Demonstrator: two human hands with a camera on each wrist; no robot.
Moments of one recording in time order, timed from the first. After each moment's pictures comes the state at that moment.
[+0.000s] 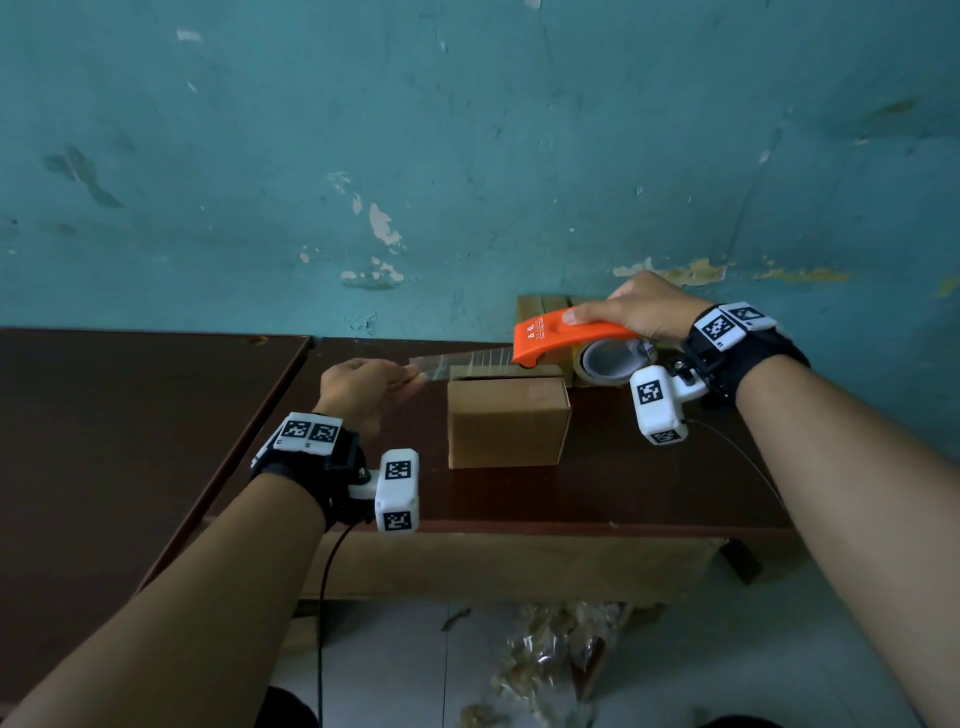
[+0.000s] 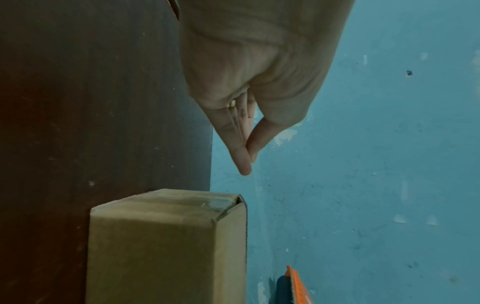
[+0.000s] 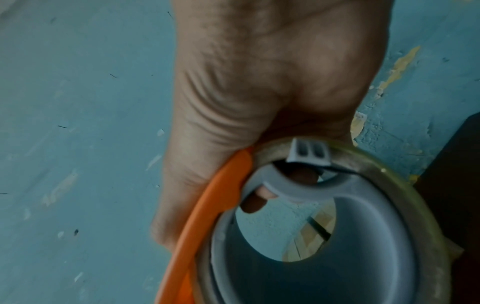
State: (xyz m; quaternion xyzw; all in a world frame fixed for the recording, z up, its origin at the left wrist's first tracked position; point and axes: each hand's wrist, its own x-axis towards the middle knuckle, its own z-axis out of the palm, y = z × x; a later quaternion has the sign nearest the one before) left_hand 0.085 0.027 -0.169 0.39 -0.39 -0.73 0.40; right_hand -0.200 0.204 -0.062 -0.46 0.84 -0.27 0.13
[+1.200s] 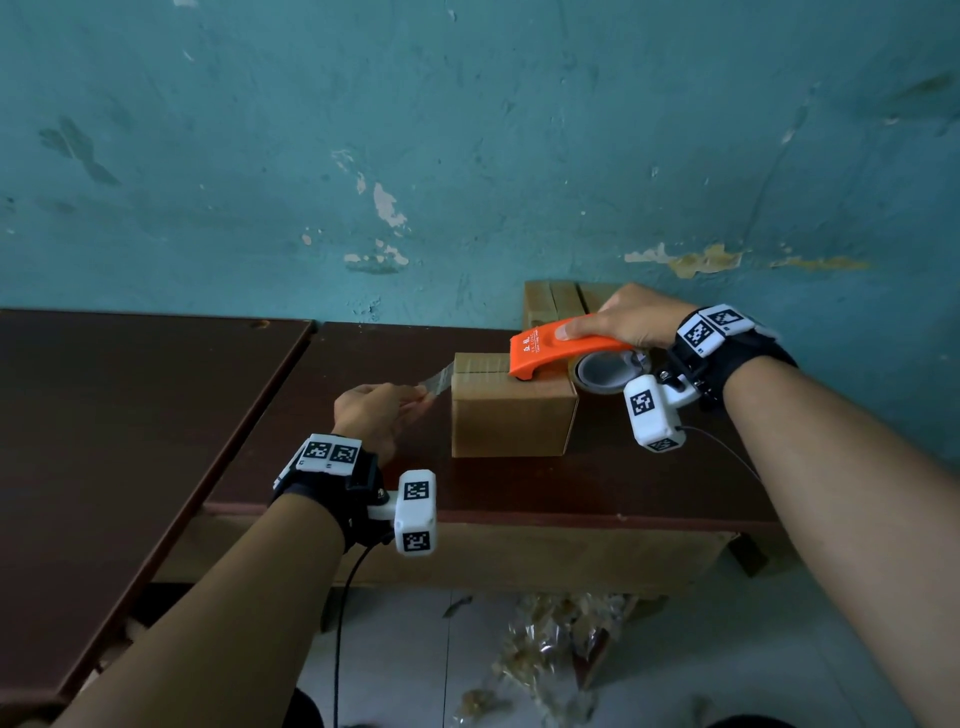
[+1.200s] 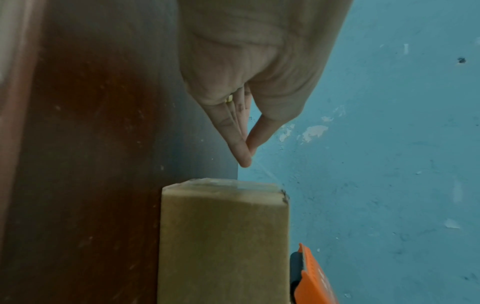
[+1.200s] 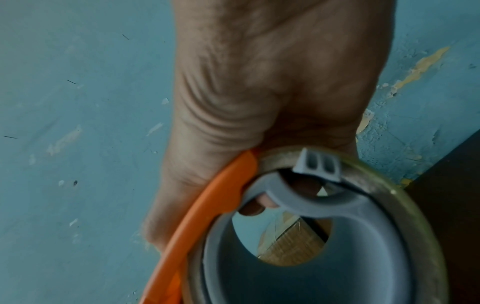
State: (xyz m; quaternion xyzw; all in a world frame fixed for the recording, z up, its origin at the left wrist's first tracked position) left_hand 0.084 0.043 -0.204 0.43 -0.33 -0.75 0.39; right_hand -0.196 0.186 -0.088 -0.46 0.85 -0.19 0.16
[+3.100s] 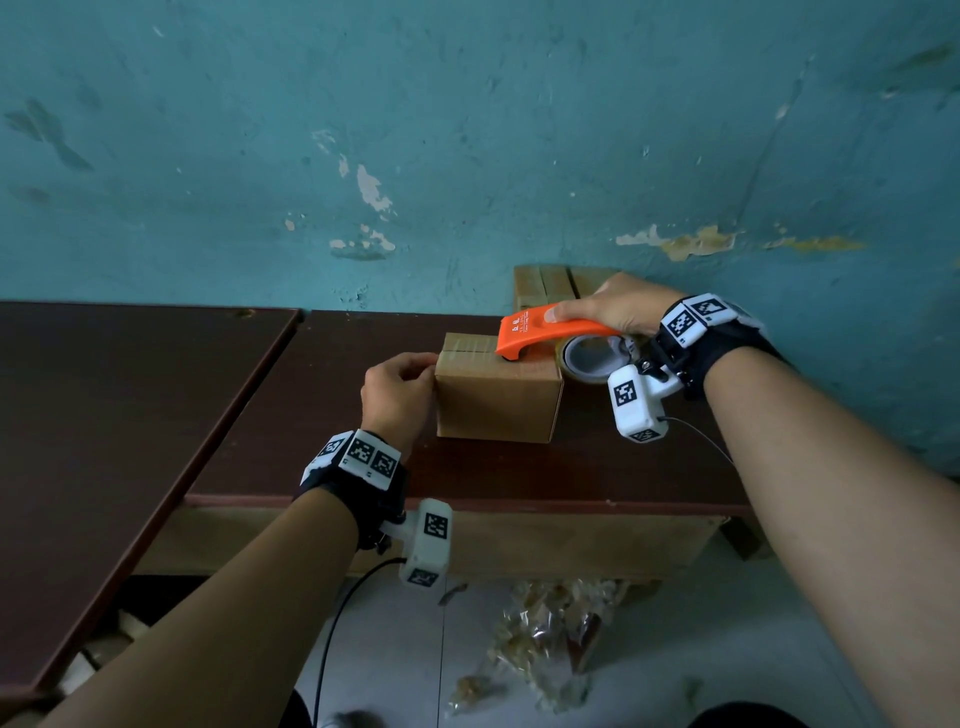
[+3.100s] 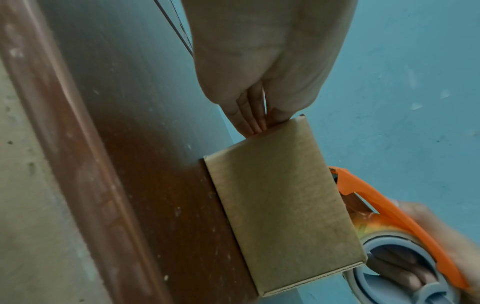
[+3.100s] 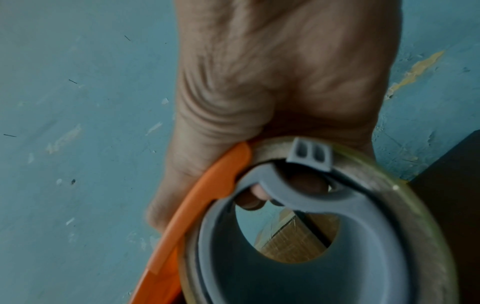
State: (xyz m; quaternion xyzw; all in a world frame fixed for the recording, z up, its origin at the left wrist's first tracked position) left_hand 0.050 0.057 -0.227 0.42 -0.65 -0.50 0.38; right_hand -0.203 0.180 -0.100 -0.42 0.87 -0.19 0.16
